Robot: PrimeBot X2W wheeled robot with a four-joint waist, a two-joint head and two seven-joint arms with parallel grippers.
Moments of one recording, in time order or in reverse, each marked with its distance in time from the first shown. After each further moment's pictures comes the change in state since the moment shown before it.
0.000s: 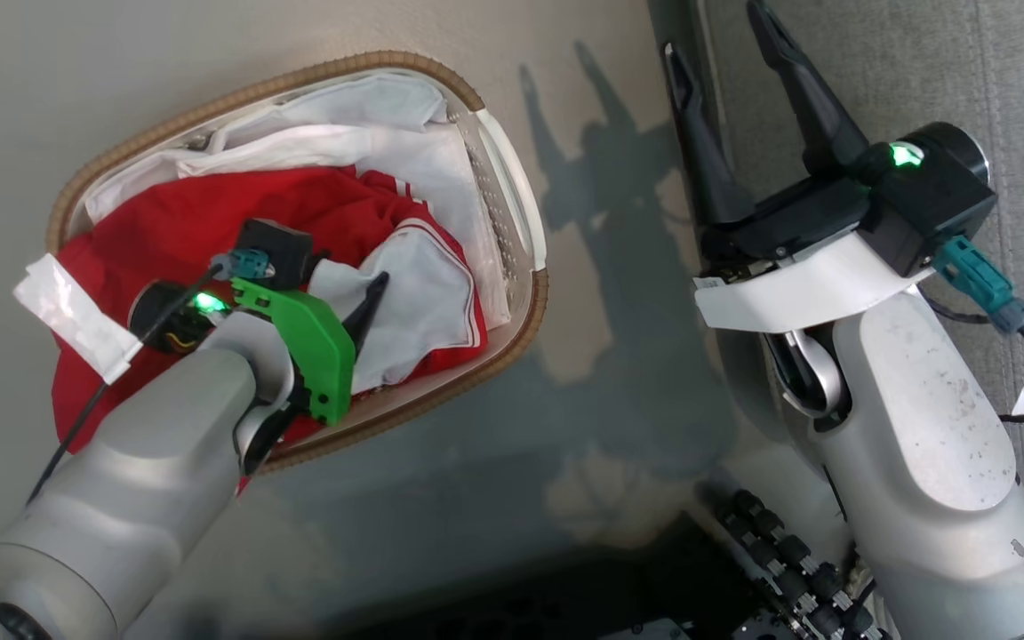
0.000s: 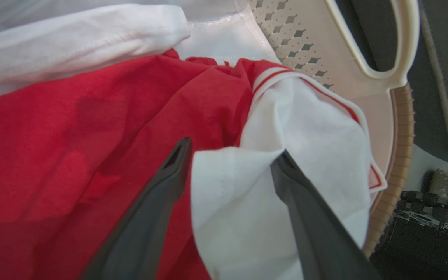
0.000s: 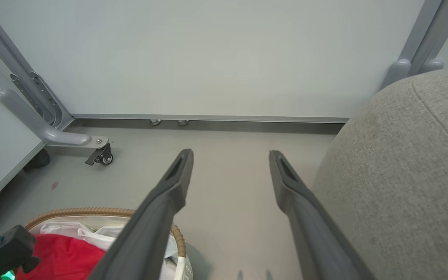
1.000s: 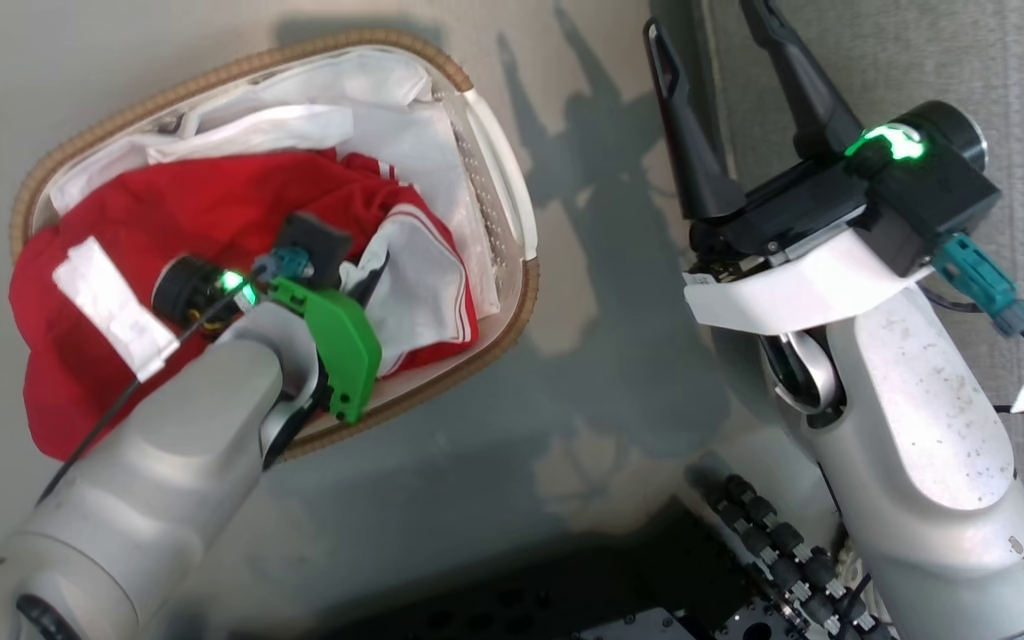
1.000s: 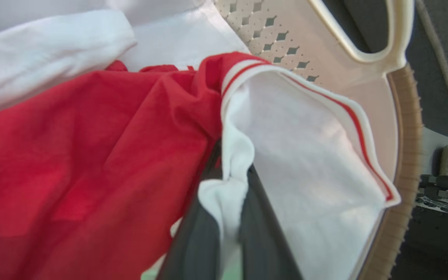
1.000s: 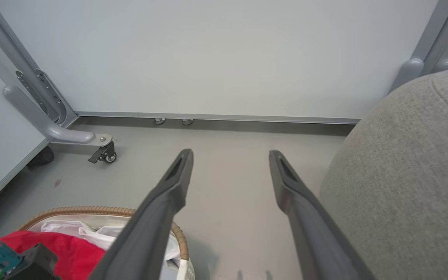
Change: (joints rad) left arm -0.028 -0.041 -0.012 0.020 0.130 0.000 -0.024; right arm -0.020 0.000 0.028 -0.044 0.001 0.000 0.000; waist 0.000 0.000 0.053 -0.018
